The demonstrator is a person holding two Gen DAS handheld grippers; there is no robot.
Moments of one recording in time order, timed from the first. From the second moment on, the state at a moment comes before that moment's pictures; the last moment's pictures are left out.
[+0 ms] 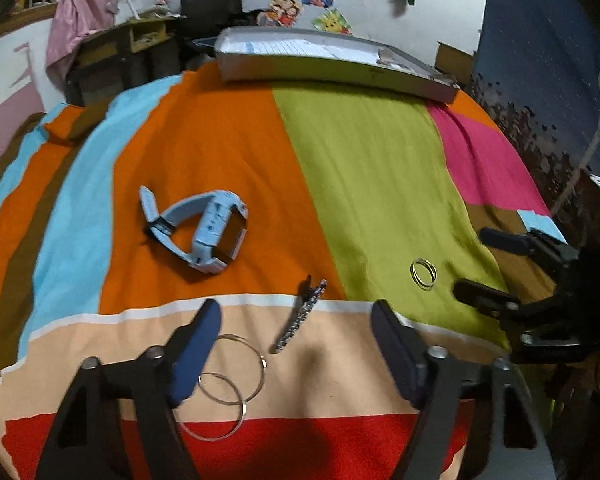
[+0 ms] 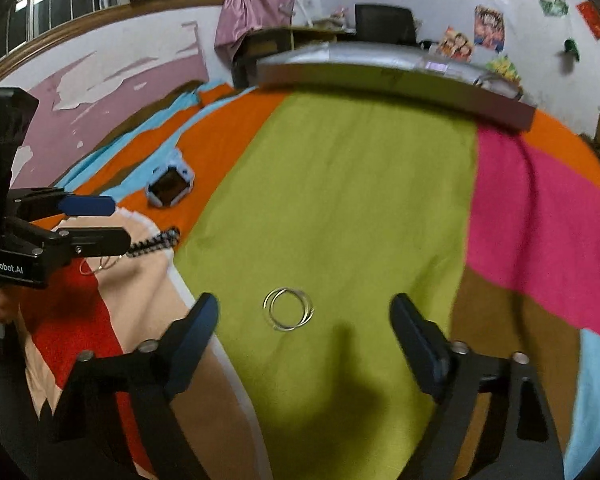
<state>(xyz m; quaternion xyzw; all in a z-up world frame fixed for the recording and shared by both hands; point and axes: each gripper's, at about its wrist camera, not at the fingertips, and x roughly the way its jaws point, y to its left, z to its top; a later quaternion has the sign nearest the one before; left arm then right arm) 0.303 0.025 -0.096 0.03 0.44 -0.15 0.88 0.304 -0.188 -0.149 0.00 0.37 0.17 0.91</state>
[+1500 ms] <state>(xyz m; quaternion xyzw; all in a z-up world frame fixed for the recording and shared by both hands) 0.359 0.004 -0.045 -0.05 0.38 -0.21 0.90 0.324 -0.206 -0.089 0.05 0.29 0.22 0.93</state>
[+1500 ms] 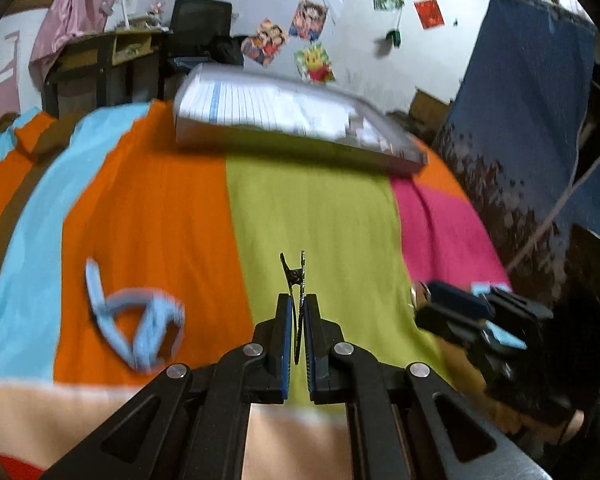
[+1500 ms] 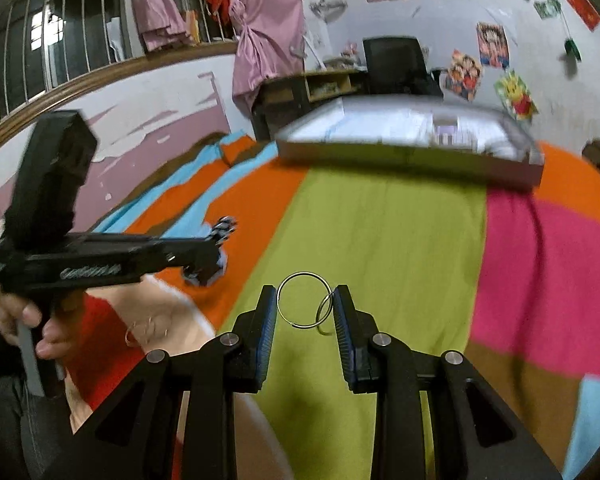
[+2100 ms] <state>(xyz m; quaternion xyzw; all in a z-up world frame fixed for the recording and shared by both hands) 0.538 0.003 -0.007 -0.08 0.35 -0.17 0.92 0.506 -0.193 -0.004 -0.03 0.25 0.18 0.95</state>
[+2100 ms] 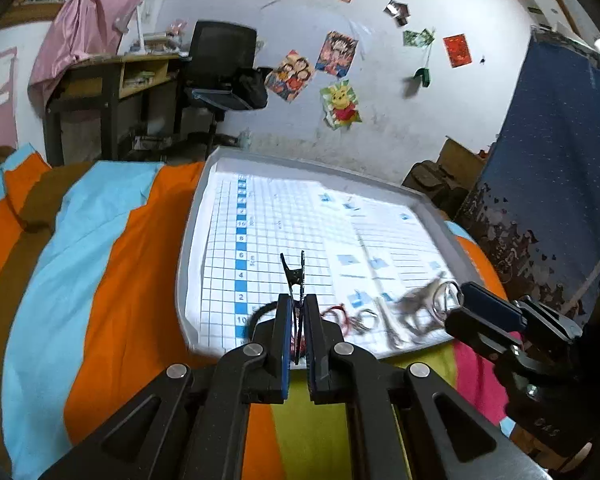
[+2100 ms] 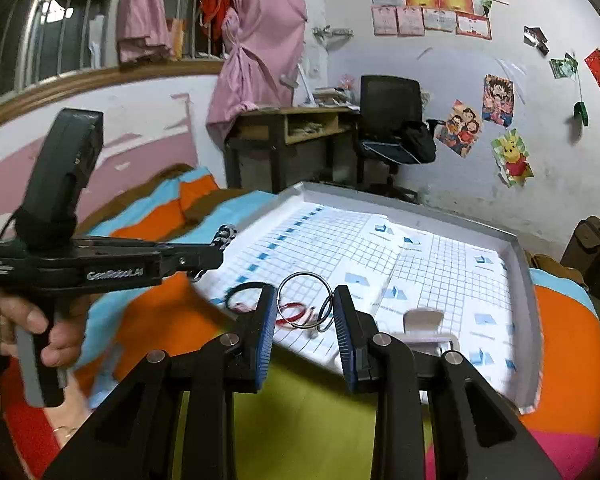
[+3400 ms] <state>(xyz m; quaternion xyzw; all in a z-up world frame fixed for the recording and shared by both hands) 0.333 0.017 0.100 -0.09 0.13 -0.09 0.98 0.338 -0.244 0.085 0.05 0.10 0.14 0.98</state>
